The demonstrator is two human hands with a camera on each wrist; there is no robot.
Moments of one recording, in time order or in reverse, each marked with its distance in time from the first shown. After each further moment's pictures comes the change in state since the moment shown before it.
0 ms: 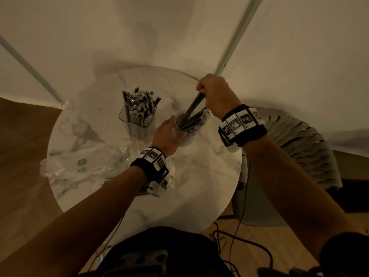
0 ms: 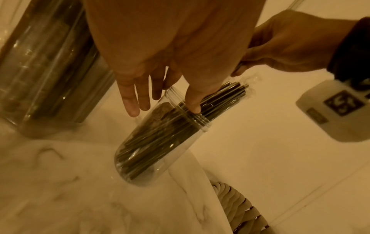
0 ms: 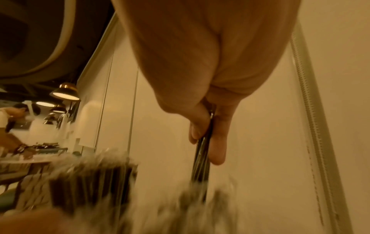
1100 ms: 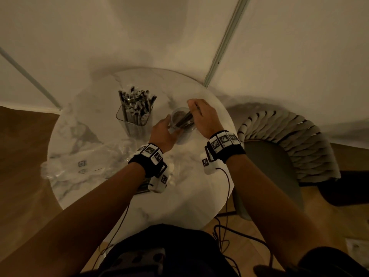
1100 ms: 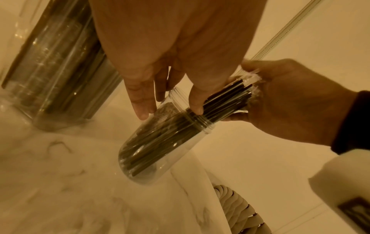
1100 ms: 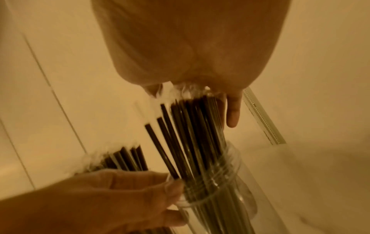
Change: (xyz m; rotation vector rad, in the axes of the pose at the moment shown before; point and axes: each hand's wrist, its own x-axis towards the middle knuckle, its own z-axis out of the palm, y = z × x) left_hand 0.010 -0.018 0.010 -0.020 0.015 0.045; right_hand -0.052 -0.001 0.079 0.475 0.172 0.276
